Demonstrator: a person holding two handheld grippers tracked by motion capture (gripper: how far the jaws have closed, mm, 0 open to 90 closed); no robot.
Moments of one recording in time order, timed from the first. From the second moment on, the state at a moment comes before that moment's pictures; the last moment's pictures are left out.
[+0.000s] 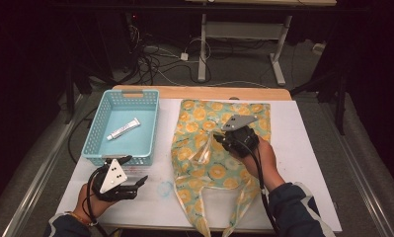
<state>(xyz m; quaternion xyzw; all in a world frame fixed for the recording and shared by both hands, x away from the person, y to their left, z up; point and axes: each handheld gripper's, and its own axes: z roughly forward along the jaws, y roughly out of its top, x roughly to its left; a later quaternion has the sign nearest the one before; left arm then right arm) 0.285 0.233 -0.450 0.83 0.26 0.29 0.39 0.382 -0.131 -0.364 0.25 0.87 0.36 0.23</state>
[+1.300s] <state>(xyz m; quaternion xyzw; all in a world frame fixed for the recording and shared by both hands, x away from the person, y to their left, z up) 0.480 0.259 -0.429 0.86 0.39 0.23 0.22 0.392 -0.141 -0.362 0.28 0.83 0.42 0.23</state>
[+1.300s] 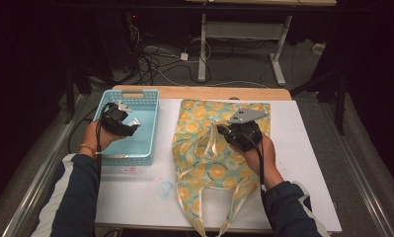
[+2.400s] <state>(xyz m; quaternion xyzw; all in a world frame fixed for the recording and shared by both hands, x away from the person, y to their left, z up) 0.498 0.255 -0.441 0.87 0.42 0.18 0.17 0.392 -0.143 -0.364 0.28 0.83 0.41 0.23</state>
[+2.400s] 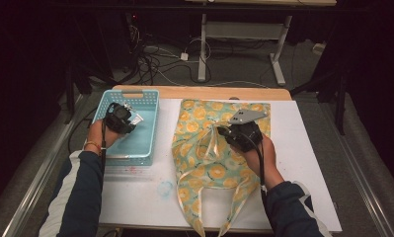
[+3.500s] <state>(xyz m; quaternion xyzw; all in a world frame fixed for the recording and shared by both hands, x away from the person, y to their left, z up) 0.384 0.215 -0.375 0.80 0.28 0.25 0.46 0.392 -0.136 -0.357 0.29 0.83 0.40 0.26</state>
